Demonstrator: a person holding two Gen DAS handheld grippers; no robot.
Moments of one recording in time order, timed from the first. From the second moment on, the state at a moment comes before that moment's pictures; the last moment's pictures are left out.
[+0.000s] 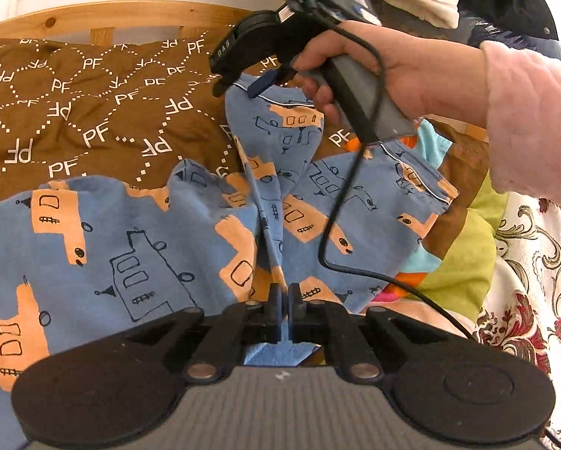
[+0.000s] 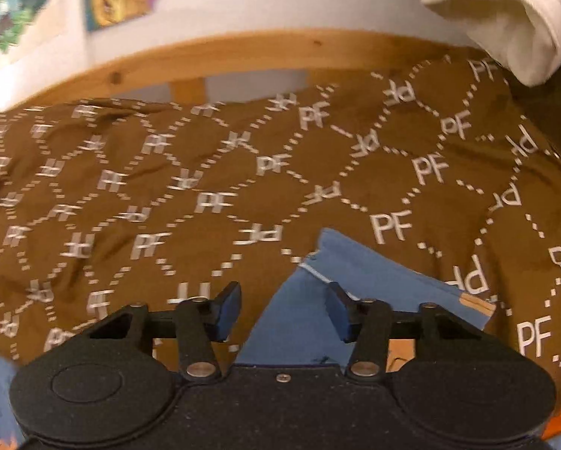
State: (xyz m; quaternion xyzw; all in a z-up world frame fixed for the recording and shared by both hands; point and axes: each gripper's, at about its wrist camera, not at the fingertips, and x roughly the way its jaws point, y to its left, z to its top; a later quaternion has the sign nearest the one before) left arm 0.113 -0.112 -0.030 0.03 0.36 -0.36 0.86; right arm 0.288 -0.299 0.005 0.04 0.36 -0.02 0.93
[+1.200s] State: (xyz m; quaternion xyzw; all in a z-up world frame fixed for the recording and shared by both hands) left arm 0.117 -0.112 -0.001 0.12 0.36 -0.42 0.82; right arm -0.009 -0.419 -0.045 0.32 0.26 -0.17 0.89
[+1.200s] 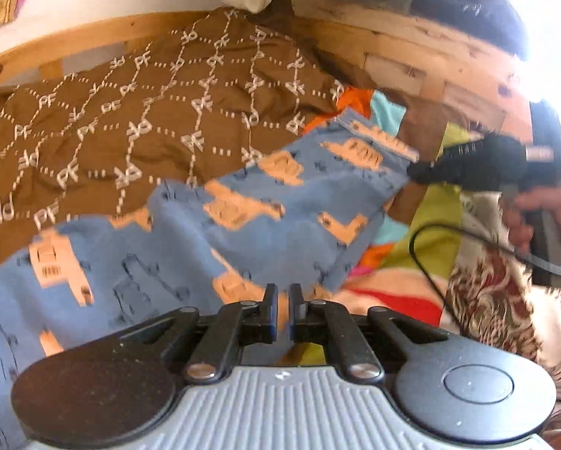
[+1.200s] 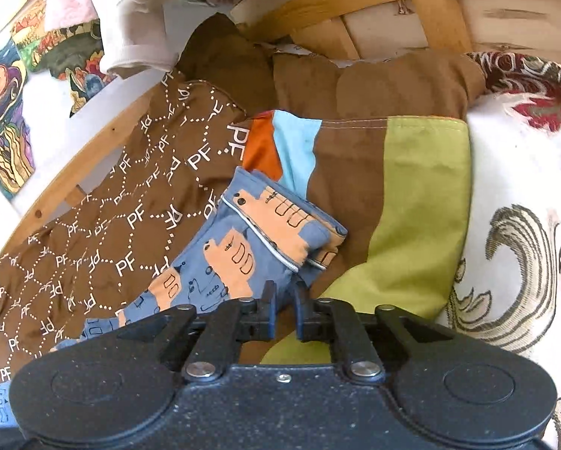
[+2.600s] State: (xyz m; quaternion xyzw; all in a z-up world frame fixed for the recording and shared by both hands) left arm 0.262 -0.375 -0.028 0.16 0.37 -0.59 0.69; right arm 0.016 -0.437 -0.051 0.21 0.28 -0.16 0.92
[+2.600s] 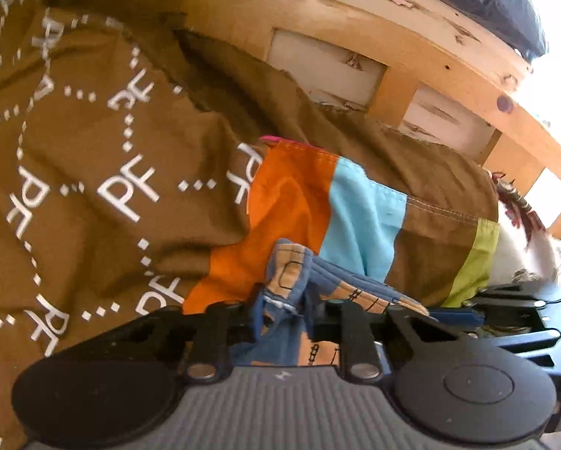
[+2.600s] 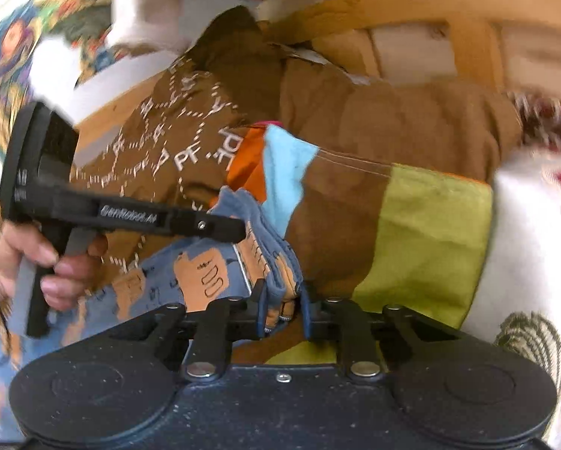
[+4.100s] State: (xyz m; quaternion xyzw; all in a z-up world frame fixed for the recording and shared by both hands) left arm 0.113 0.003 -0.033 0.17 0.42 -0.06 0.89; right arm 0.080 -0.369 -0.055 -0.25 0.31 -0.16 0.90
